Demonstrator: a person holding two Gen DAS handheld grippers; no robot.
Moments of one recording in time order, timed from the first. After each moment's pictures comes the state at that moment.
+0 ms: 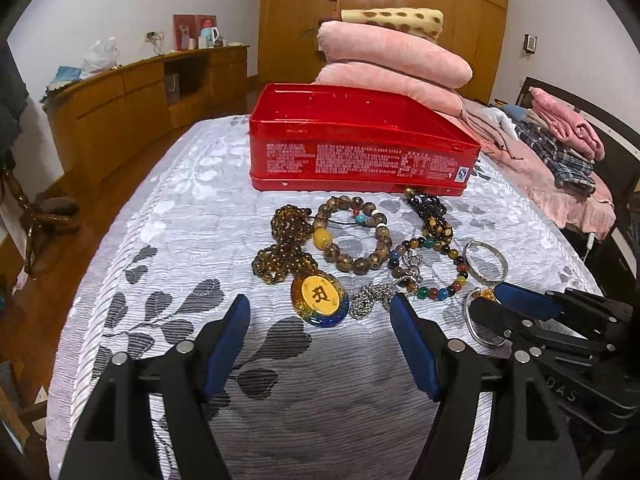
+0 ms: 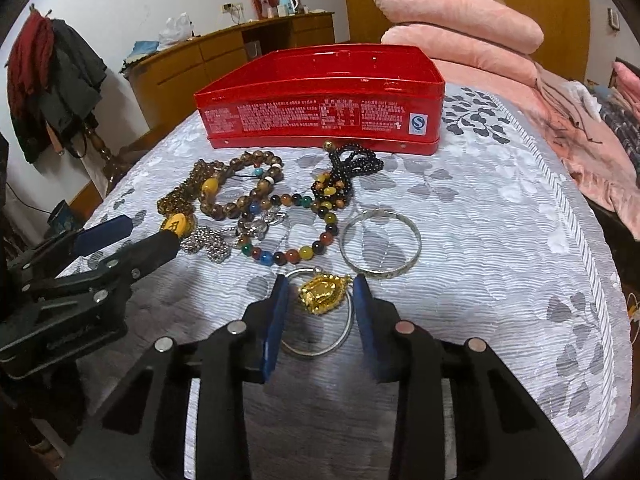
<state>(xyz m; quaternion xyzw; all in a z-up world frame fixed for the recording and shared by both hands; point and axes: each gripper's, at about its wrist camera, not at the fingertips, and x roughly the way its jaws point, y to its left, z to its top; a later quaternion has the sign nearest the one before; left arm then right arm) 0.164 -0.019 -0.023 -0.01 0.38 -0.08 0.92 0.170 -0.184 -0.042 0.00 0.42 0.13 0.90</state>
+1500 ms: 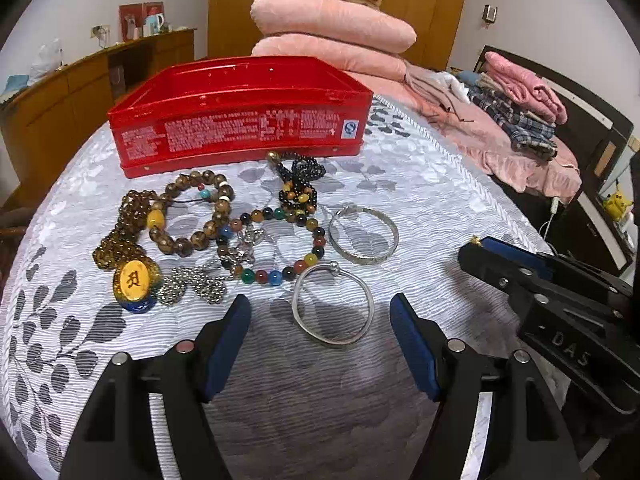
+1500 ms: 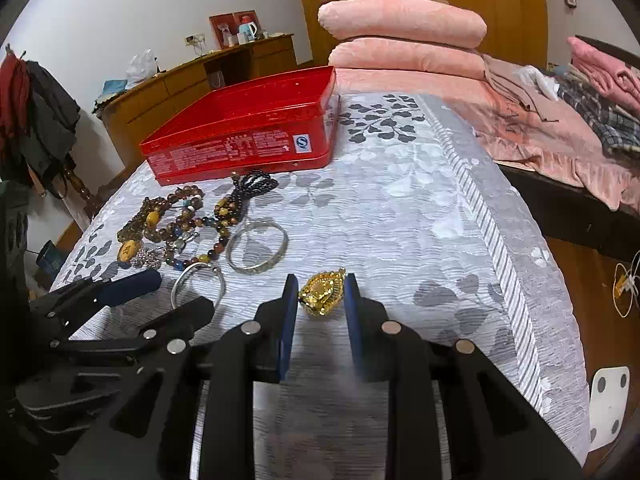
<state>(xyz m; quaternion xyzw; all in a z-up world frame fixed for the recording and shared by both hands) 0.166 -0.119 -0.034 0.01 0.42 -0.15 0.90 0.153 -0.270 -0.031 0.05 0.39 0.08 0.92</state>
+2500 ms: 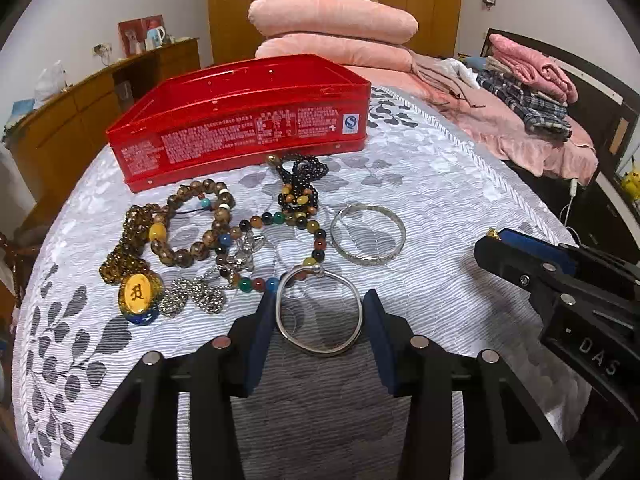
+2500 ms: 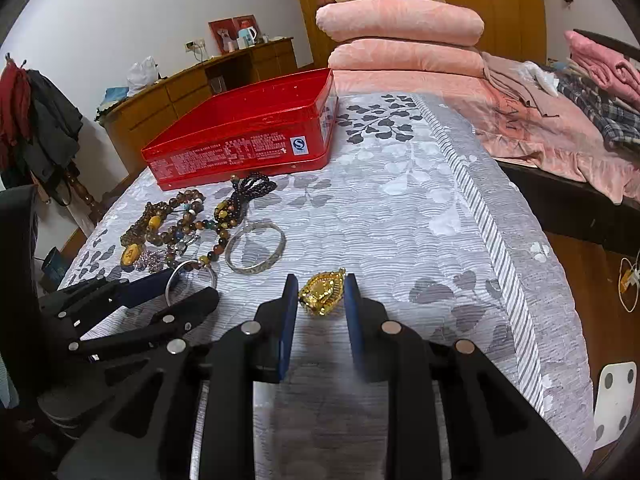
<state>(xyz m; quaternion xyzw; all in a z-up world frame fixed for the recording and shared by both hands) 0.166 -0.134 -0.036 0.05 0.41 -0.13 0.90 0.150 -0.275 -0.030 0.06 0.38 0.09 0.92</state>
